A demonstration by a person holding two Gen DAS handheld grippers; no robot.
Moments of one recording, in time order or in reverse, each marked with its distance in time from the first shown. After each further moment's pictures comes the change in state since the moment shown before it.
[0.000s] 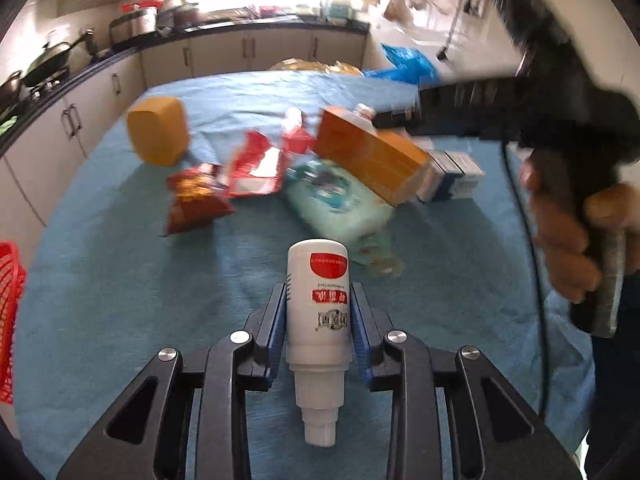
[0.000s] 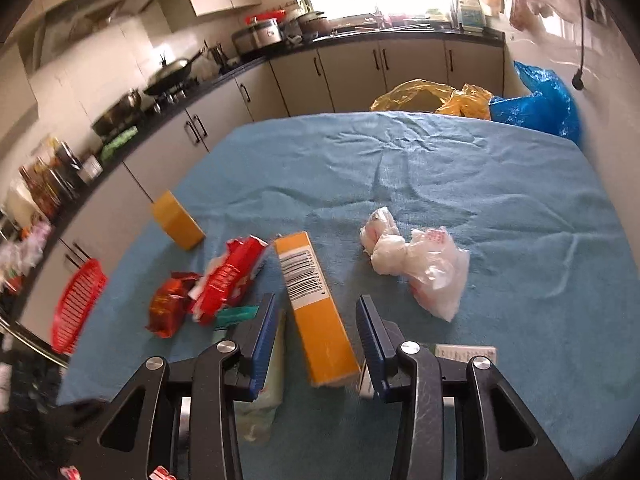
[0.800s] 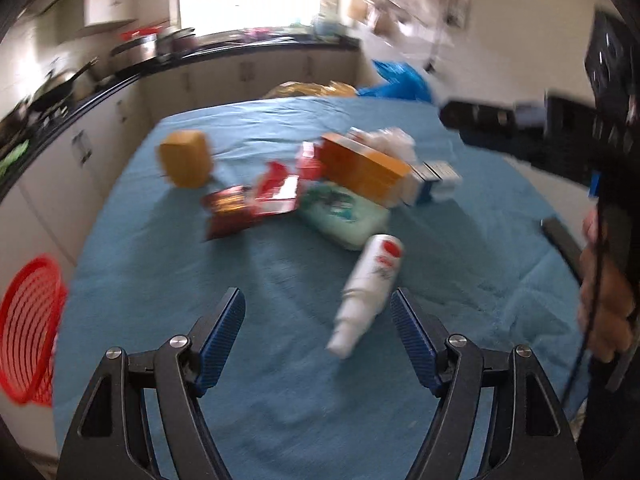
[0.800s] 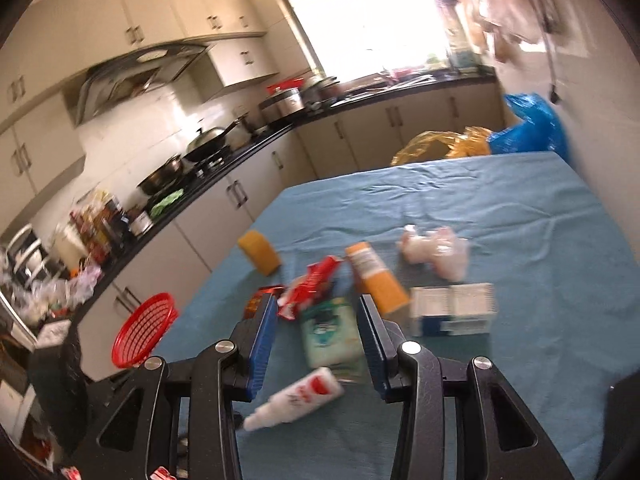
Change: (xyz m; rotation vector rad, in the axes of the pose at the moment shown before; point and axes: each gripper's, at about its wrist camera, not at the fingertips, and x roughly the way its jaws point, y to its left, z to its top) left arm -0.036 -0.016 -0.002 0.106 -0.024 0.021; right arm -0.111 0.008 -0.058 0.119 -0.278 0.133
